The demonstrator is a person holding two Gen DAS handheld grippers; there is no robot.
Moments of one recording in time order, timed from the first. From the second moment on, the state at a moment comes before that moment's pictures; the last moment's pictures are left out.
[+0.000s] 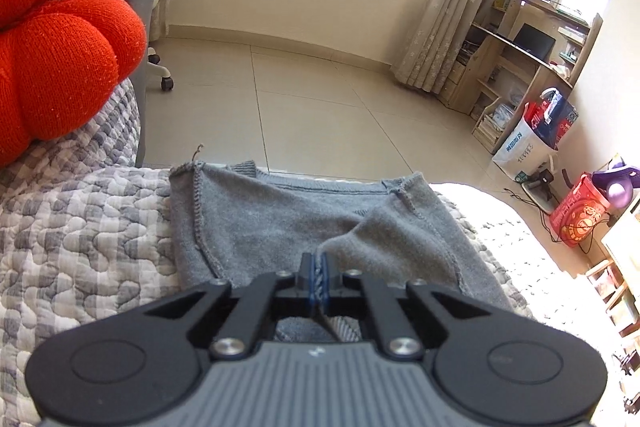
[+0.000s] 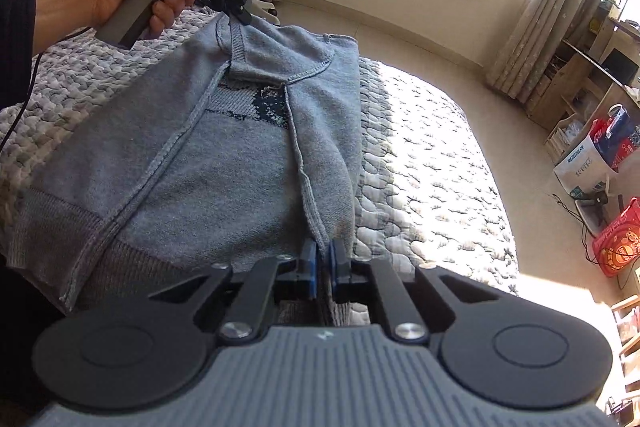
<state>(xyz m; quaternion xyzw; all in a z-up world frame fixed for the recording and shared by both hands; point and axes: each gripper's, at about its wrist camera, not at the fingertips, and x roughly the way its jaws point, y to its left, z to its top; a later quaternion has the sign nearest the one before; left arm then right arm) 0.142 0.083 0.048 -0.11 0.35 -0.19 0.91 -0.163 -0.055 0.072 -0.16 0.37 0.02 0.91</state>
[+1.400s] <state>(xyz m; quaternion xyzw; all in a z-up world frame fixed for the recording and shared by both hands) 0.182 0.103 0.039 -0.22 0.34 -0.09 0.91 -0.176 -0.030 0.074 0.02 0.40 0.10 0.91</state>
